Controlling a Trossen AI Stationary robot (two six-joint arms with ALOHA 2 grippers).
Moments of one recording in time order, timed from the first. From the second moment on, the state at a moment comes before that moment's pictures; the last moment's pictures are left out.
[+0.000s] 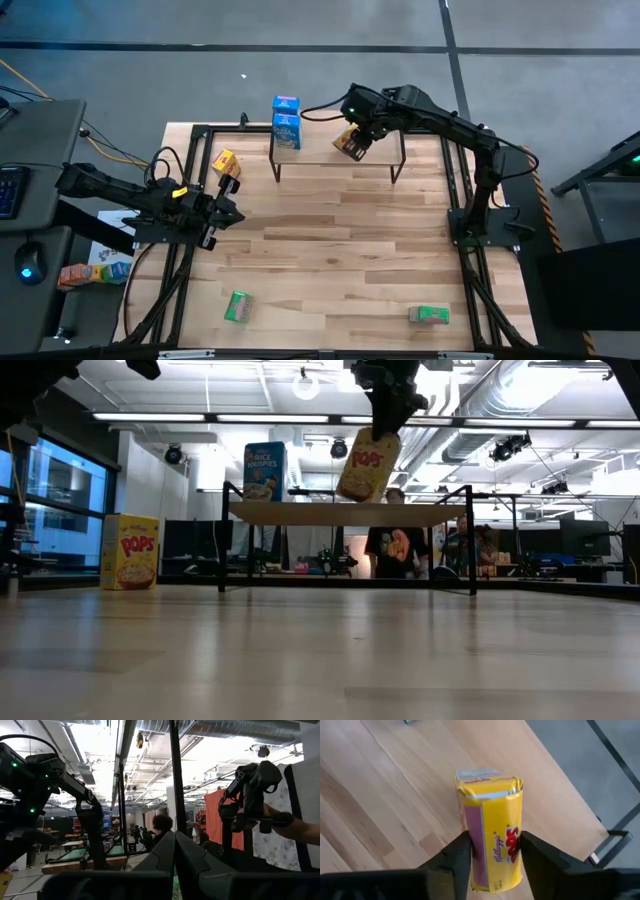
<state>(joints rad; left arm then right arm) -0.20 0.58 0.17 0.86 0.12 0.03 -0.35 1.85 2.11 -1.42 0.25 0.22</state>
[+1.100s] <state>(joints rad) -0.20 0.58 0.17 0.81 0.06 0.06 -0.26 1.74 2.04 -1.39 0.29 0.04</state>
